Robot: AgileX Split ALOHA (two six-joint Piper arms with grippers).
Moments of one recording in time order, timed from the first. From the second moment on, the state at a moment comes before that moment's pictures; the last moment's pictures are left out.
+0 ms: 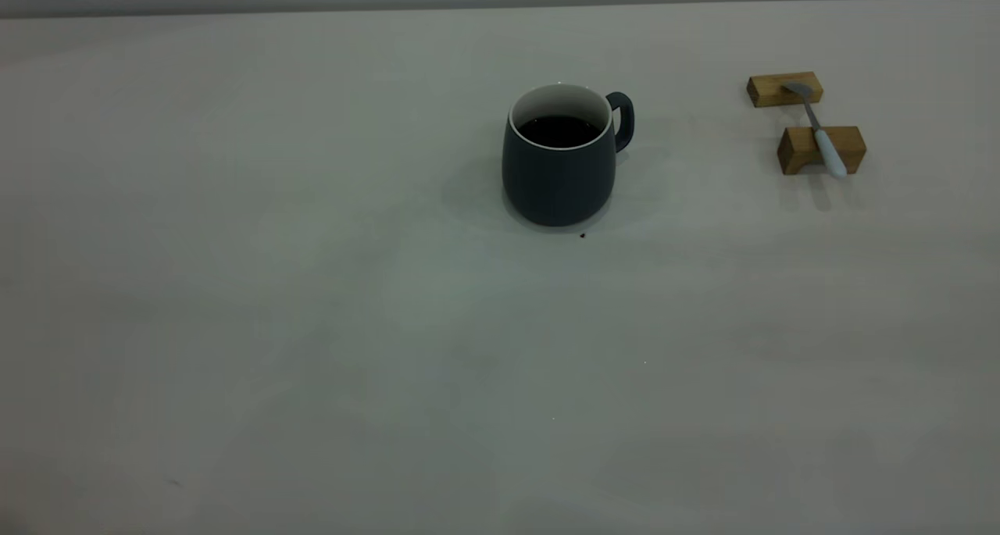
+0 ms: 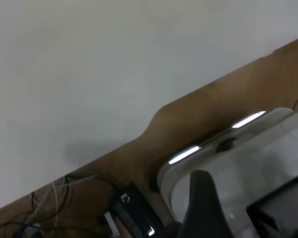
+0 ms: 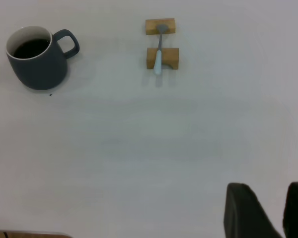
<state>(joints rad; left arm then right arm) -0.36 0.59 -0.63 -0.12 1.12 0.07 0.01 0.02 -0.47 0.03 1.14 -0.04</state>
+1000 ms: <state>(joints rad) -0.07 0.12 -0.51 -0.02 1.16 0.05 0.01 0.02 -0.47 0.03 1.14 -0.04</state>
